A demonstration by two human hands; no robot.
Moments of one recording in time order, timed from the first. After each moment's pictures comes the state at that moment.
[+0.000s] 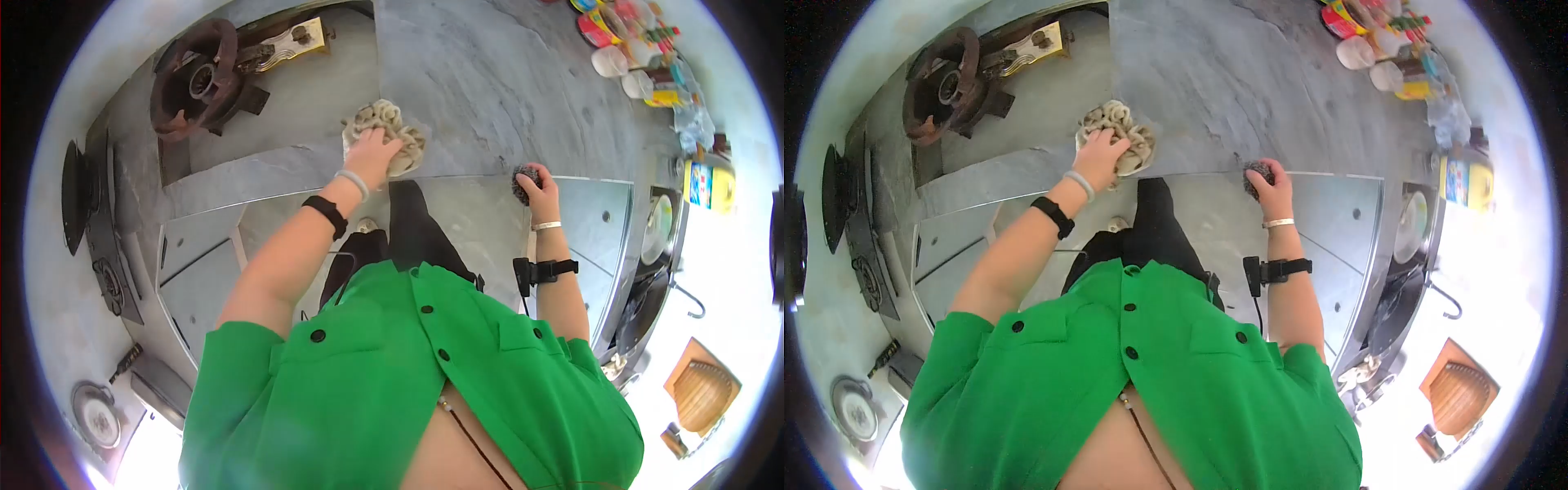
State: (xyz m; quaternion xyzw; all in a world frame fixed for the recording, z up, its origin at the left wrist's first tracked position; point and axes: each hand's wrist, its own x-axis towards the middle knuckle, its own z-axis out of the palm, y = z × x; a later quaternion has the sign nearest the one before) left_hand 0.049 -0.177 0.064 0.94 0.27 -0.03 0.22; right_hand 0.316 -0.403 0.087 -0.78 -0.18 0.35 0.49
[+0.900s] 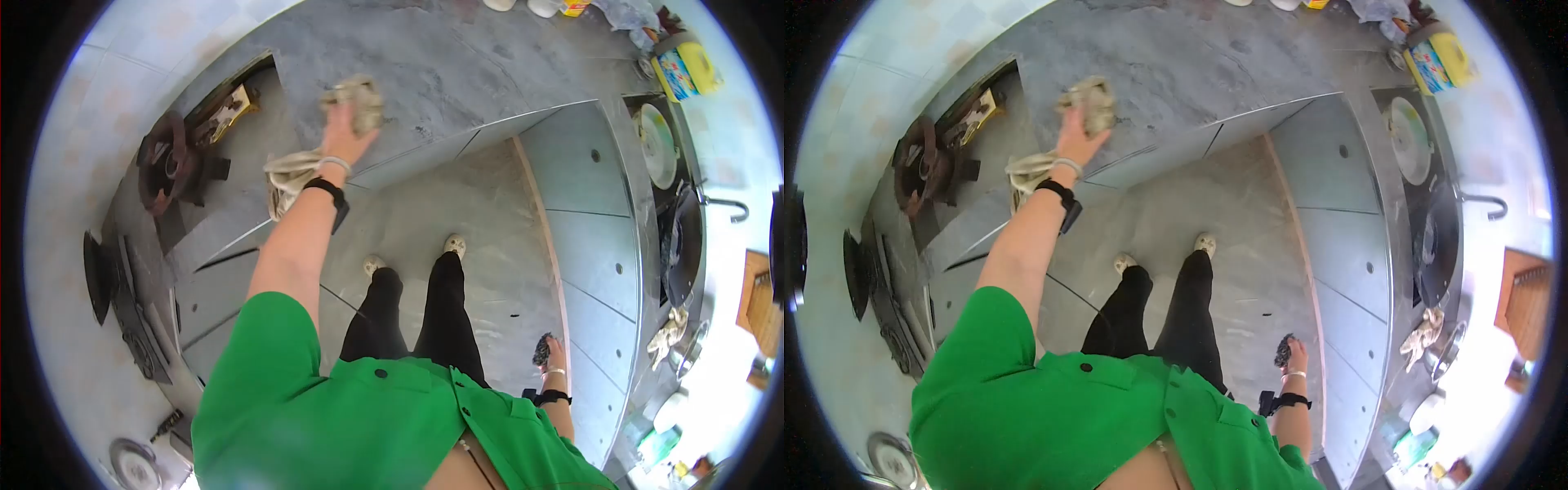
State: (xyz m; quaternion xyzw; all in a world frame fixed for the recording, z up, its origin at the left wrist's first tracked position) left_hand 0.174 -0.222 0.001 0.91 0.33 0.17 0.18; right_hand 0.150 -0.919 -0.002 -0.73 0.38 0.28 0.49
